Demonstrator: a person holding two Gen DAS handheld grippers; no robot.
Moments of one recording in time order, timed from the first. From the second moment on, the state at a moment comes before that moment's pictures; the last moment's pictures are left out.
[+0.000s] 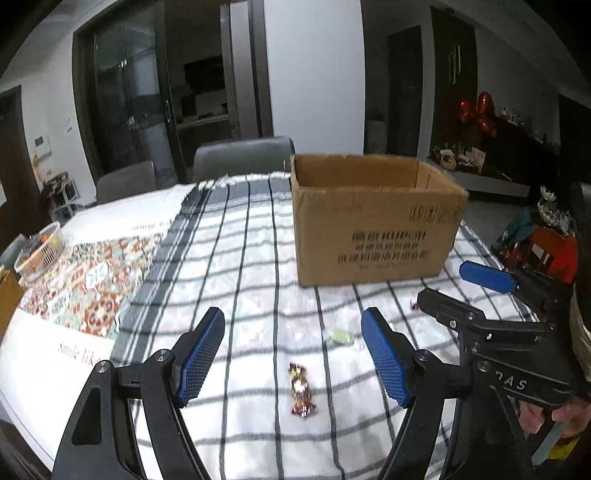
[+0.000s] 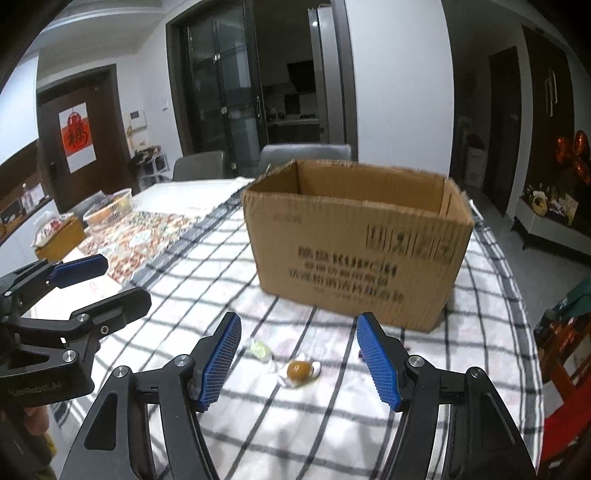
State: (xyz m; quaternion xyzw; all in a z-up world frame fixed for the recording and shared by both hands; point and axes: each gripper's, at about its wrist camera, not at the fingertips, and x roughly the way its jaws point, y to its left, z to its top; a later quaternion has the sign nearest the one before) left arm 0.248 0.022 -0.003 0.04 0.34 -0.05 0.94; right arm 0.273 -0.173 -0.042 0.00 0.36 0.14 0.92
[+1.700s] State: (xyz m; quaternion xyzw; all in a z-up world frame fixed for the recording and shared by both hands) left arm 0.290 0.028 -0.116 -0.02 0.47 -0.05 0.88; right arm 0.326 -0.156 -0.147 0.02 0.47 0.14 0.87
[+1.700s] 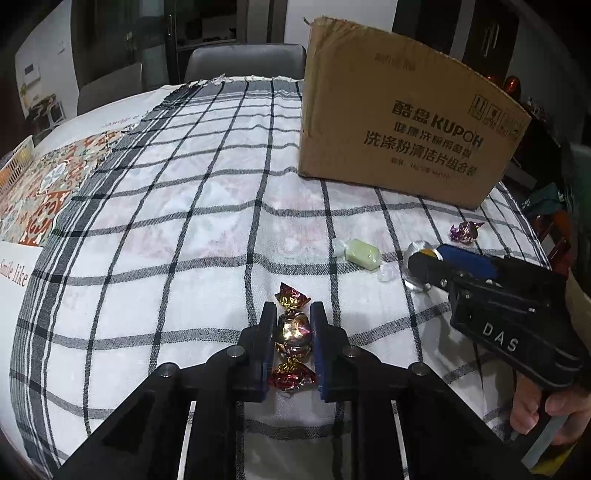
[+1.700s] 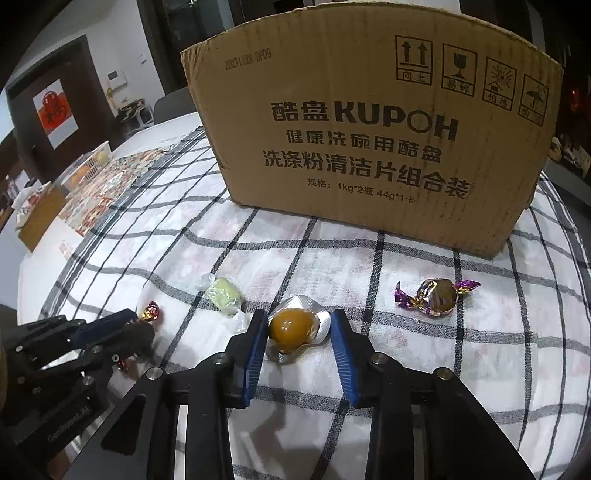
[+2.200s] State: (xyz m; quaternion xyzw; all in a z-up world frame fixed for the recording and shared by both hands) left arm 0.273 0.017 -0.077 -0.01 0.43 -0.07 0.90; right arm 0.297 -0.166 -0.101 0.02 0.43 0.14 0.89
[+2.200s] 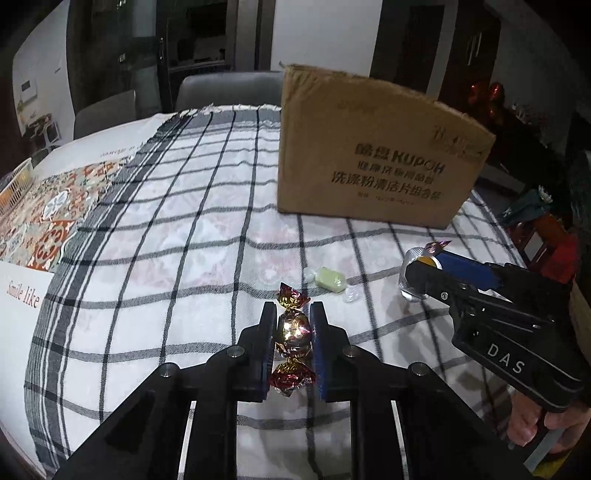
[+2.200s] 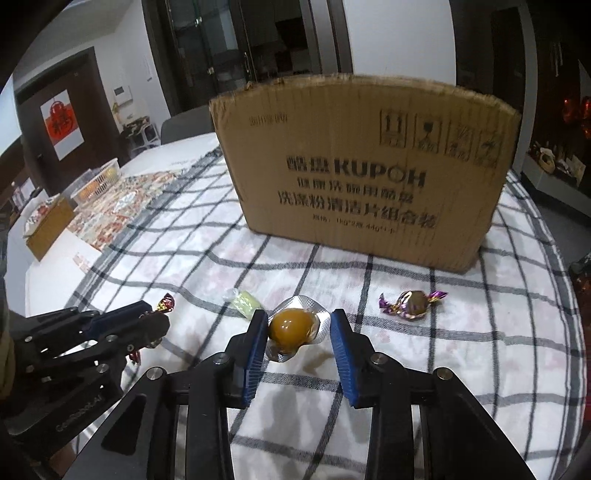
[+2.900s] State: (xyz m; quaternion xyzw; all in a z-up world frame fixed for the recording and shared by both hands) left arm 0.268 -0.004 0.001 0.01 0.34 -0.10 0.93; right arm 0.276 -0.191 -0.022 0.02 0.34 0.11 0.93
